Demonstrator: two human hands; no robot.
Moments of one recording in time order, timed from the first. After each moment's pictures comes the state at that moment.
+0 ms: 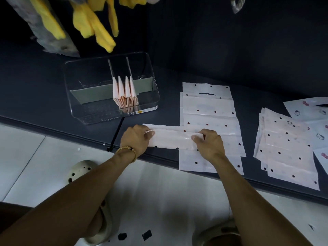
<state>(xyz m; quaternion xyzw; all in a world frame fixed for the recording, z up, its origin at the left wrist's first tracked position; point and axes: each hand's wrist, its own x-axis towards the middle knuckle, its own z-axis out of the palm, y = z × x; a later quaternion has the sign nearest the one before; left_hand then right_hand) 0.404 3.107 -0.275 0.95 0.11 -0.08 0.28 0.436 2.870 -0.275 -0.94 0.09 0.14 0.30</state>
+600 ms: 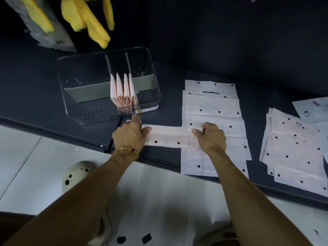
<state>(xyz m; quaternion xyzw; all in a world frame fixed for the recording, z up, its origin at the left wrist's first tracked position) 0.416 3.110 -0.281 0.97 0.19 0.01 0.13 0.463 2.882 -0.285 -0.96 0.14 0.12 0.23</state>
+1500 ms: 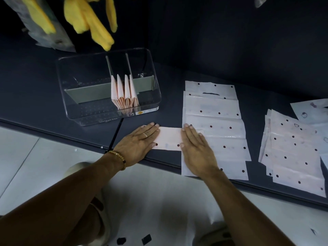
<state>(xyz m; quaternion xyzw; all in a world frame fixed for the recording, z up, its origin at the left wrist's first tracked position) 0.408 3.134 -0.311 0.96 -0.21 -0.12 0.11 0.414 2.891 -0.306 -0.97 -0.22 0.07 0.08</state>
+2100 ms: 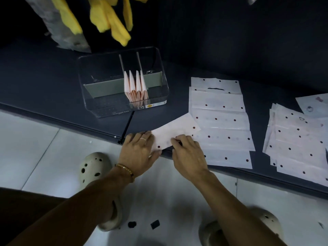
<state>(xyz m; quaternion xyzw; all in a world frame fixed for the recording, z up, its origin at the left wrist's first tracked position) 0.333 3.123 -0.290 1.00 -0.07 0.01 0.04 0.363 2.937 -0.281 -0.96 -0.25 0.03 0.10</state>
